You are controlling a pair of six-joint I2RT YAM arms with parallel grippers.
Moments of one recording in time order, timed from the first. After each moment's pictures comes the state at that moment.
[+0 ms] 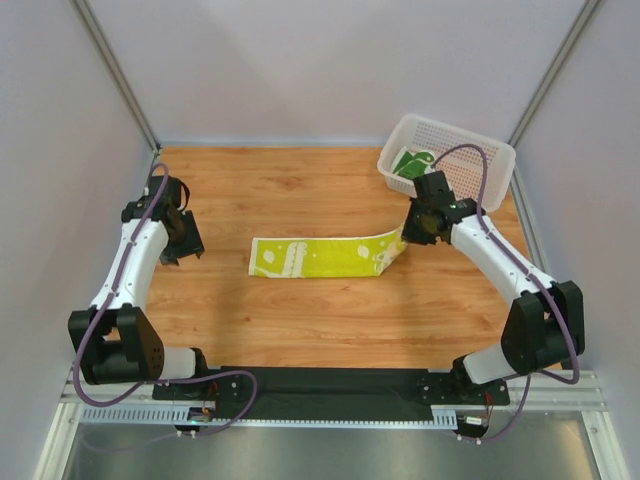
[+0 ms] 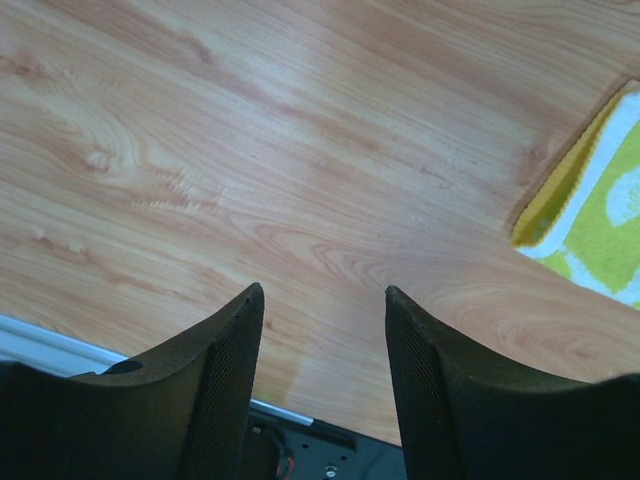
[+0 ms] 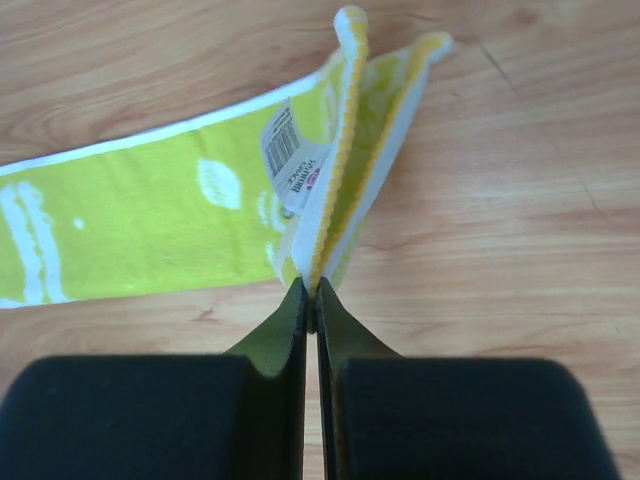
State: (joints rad) left arm 0.07 1.35 1.15 -1.00 -0.15 -0.32; right arm 0.29 1.46 1.13 -0.68 0.06 0.57
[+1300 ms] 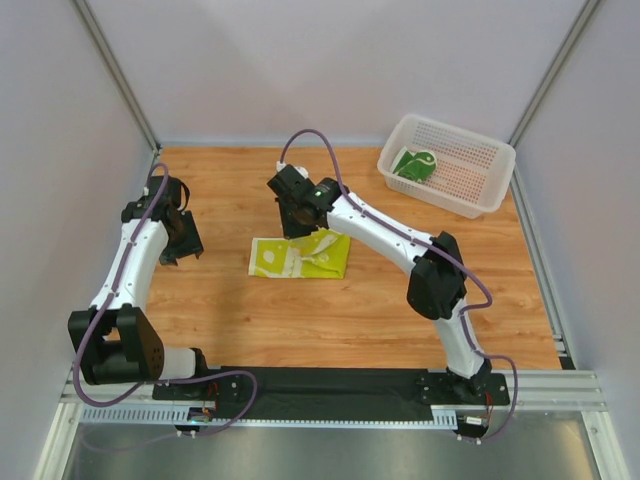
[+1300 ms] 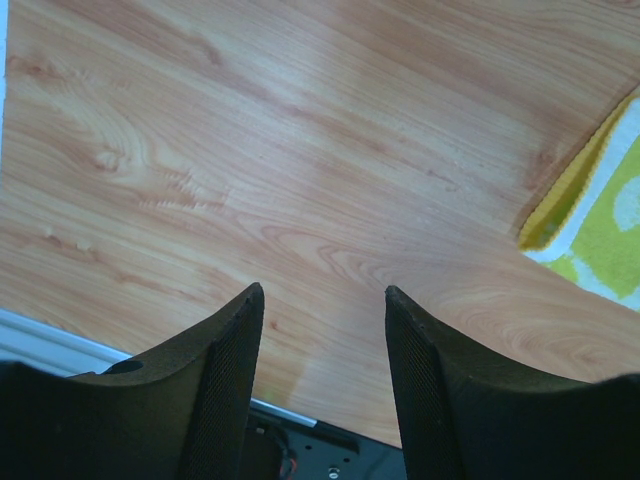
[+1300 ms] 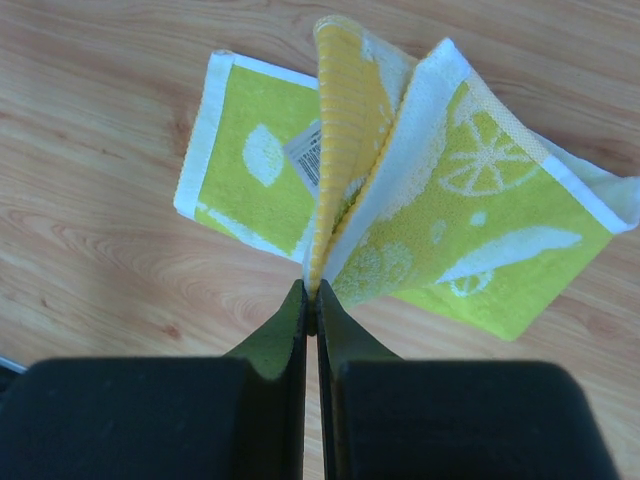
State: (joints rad) left arm 0.07 1.35 1.15 -1.00 -0.17 -0.32; right arm 0.87 2.11 2.04 -0.91 0.15 0.59
